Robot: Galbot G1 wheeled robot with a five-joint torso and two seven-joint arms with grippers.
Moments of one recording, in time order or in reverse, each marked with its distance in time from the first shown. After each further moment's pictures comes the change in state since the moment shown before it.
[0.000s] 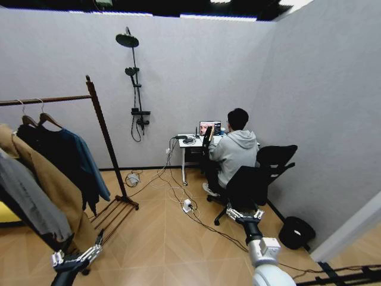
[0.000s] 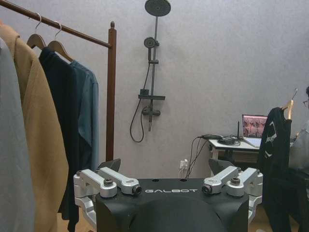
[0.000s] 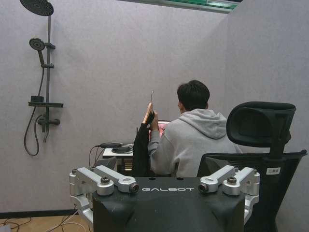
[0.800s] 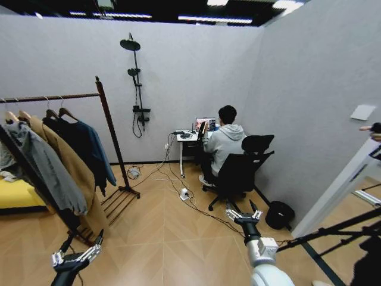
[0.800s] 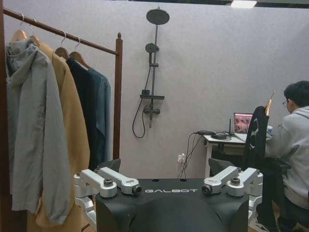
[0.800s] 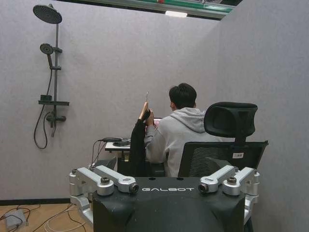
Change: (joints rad) left arm 0.000 0.000 0.000 0.000 0.000 0.000 0.000; right arm 0.002 0.001 -0.005 -0.004 -0.008 0.000 -0.002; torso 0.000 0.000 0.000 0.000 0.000
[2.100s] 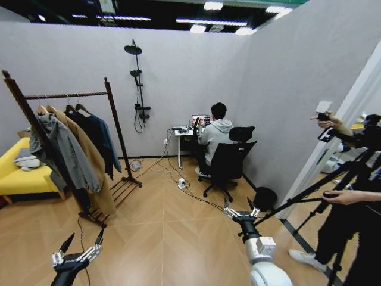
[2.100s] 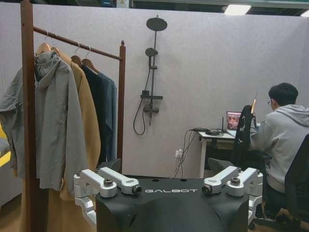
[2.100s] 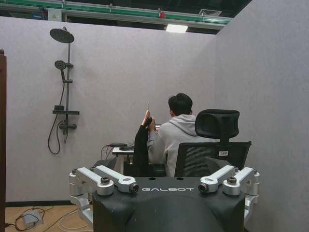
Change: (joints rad) left arm 0.000 0.000 0.000 0.000 0.000 0.000 0.000; right arm 0.028 0.013 0.003 -0.042 0.001 0.058 -0.047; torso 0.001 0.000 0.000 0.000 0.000
